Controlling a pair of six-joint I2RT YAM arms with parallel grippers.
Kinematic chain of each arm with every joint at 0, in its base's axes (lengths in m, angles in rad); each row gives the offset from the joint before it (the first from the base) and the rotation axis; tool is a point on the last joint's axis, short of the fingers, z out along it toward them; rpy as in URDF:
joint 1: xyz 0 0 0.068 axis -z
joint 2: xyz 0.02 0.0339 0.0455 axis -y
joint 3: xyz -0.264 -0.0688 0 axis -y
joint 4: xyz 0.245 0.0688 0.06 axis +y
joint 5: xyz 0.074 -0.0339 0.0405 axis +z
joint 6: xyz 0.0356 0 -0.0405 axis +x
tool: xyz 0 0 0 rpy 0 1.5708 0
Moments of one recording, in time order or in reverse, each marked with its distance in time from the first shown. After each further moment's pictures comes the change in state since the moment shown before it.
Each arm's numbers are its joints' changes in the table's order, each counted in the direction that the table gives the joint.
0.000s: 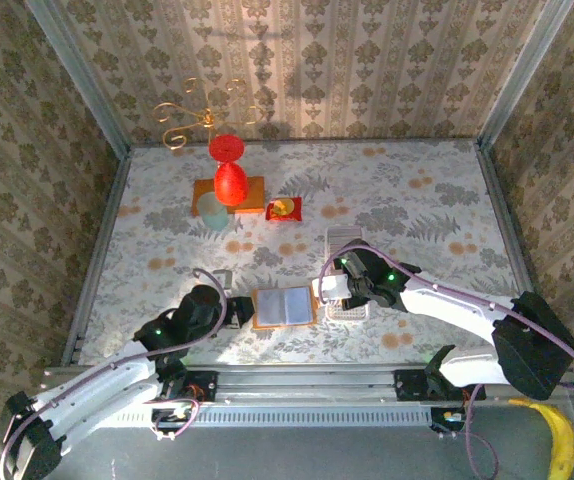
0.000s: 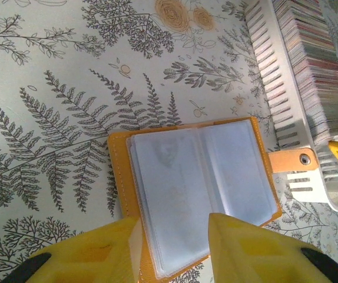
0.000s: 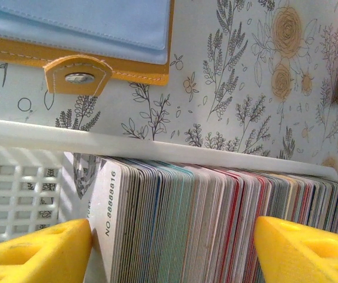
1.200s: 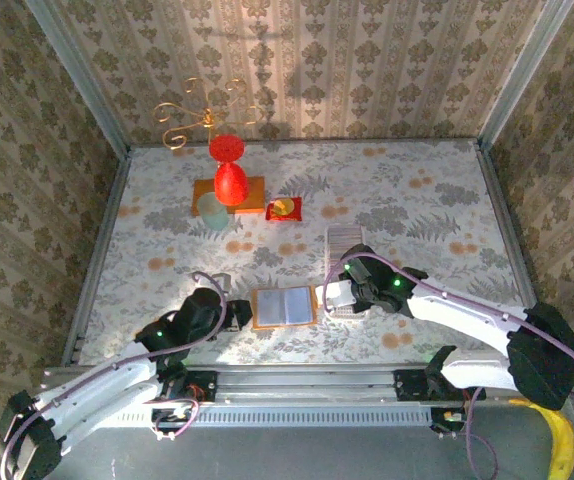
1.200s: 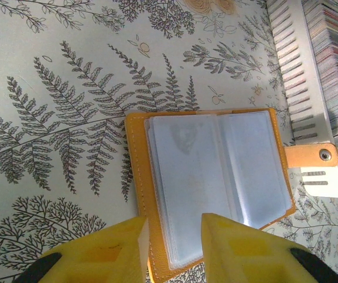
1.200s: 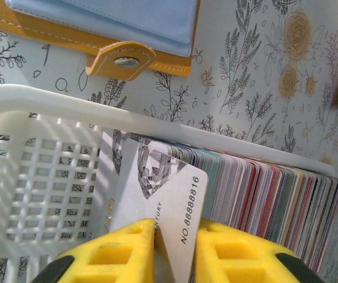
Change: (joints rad) left arm 0.000 0.000 -0.032 0.002 -0.001 -0.052; right arm -0.028 0.079 -0.017 0.072 -0.030 -0.042
